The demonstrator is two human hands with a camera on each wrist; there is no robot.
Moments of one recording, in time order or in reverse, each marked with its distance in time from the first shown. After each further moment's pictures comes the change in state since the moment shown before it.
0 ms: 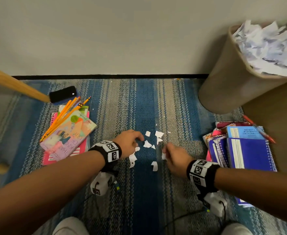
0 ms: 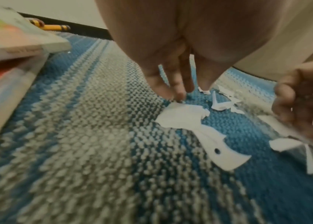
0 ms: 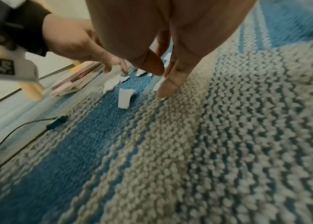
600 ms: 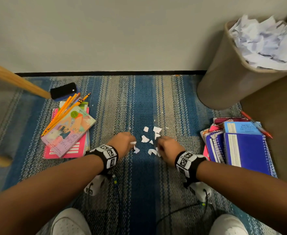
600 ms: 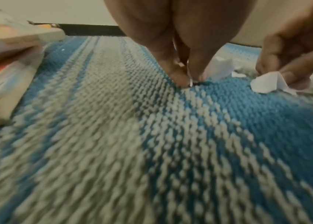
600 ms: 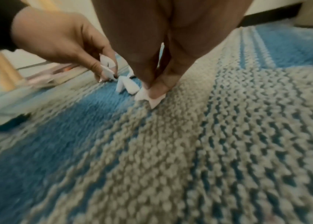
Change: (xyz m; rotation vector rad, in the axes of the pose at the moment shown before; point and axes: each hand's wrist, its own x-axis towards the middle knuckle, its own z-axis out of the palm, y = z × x) left_hand -0.016 -0.013 0.021 0.196 0.049 0.088; right_hand 0.013 -0.015 -0.001 -0.113 0.028 -0.129
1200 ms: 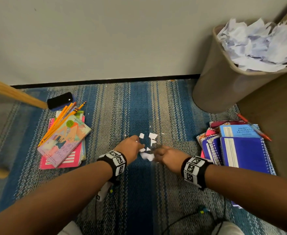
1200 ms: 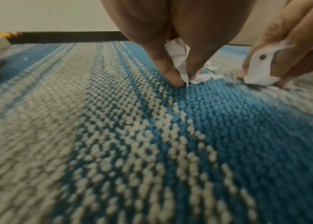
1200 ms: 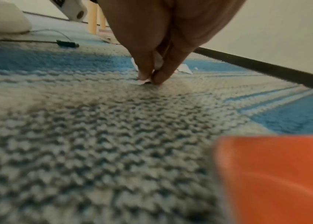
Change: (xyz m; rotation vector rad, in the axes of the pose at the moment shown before) left_hand 0.029 0.037 0.008 0.139 -0.070 -0.031; right_hand -0.008 0.025 -0.009 -0.440 -0.085 -0.413
